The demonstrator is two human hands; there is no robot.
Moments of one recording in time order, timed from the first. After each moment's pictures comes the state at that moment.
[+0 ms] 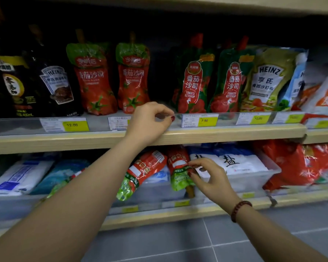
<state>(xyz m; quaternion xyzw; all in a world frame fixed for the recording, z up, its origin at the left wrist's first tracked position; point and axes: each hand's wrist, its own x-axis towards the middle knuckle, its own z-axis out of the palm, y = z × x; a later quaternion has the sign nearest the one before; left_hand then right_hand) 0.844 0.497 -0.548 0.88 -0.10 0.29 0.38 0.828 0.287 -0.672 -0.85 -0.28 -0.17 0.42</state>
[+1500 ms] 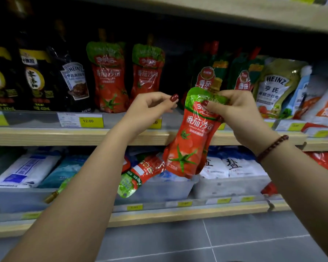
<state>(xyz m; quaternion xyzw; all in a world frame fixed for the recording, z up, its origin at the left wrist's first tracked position) 0.812 0.530 -0.518 0.77 -0.15 0.17 0.59 0.829 0.324 -0.489 -0.77 -0.22 -0.10 0.60</state>
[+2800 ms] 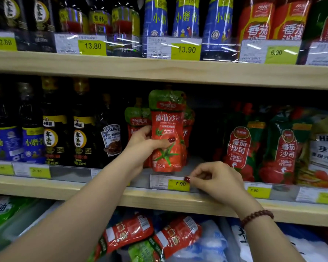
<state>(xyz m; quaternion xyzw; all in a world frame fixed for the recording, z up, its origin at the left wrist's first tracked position) 0.844 0.597 -0.486 0.68 -0.01 0.19 0.71 0.882 0.394 -0.524 -0.91 -0.27 -0.13 0.28</state>
